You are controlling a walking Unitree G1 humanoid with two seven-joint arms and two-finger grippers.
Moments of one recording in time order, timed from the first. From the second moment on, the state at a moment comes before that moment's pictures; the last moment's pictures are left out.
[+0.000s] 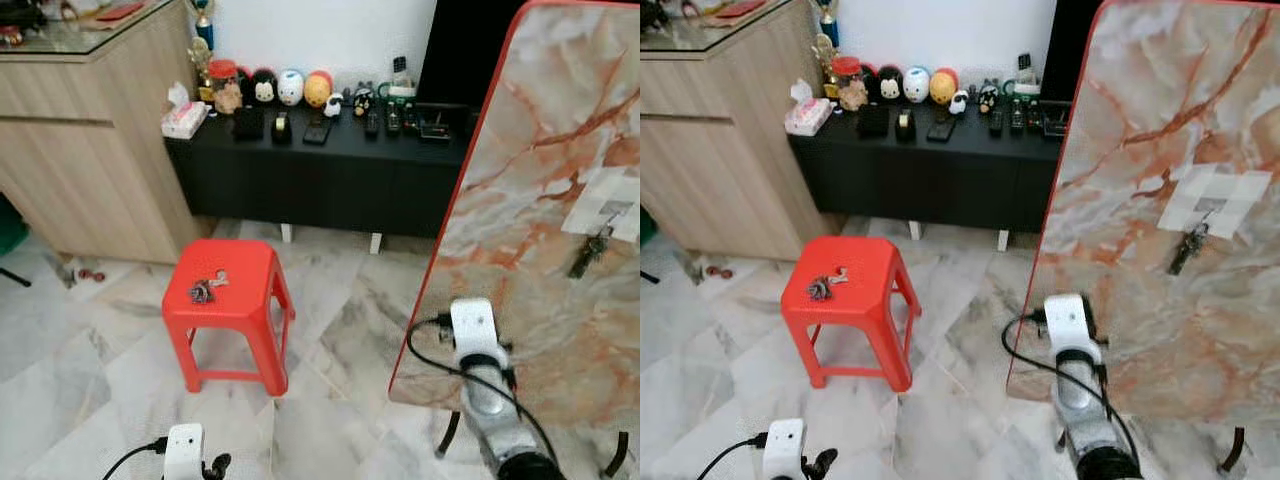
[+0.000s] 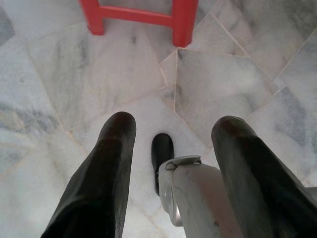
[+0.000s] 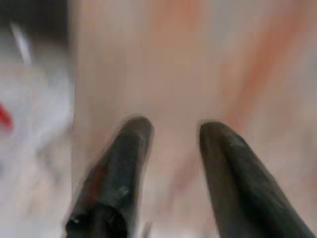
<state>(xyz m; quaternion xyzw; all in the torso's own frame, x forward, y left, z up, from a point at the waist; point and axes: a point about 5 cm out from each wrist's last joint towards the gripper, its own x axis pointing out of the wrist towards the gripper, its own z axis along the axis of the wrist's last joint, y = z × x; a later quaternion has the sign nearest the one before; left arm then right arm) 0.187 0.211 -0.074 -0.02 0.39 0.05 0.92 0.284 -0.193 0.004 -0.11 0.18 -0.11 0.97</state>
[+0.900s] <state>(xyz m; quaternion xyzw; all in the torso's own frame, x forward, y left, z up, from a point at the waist) 0.190 0.213 -0.073 -0.01 0.39 0.05 0.92 0.176 -0.203 -0.086 0.07 0.47 -0.13 0.87</state>
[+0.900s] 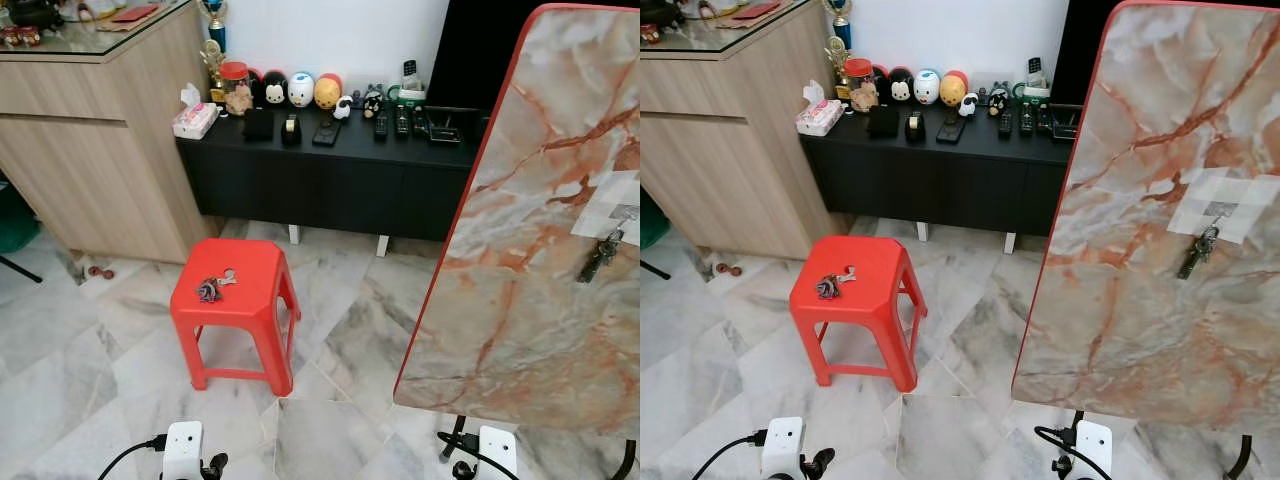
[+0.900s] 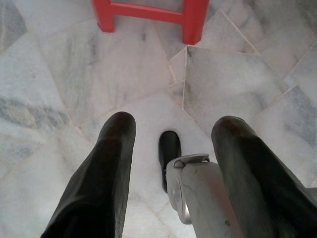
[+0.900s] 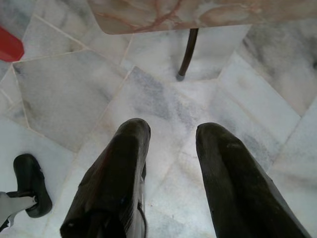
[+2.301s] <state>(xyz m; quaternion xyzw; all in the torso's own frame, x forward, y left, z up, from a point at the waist) 0.193 0.210 -0.072 -0.01 0.39 0.05 0.92 0.169 -0.205 -0.088 0.08 0.46 -0.13 0.87</state>
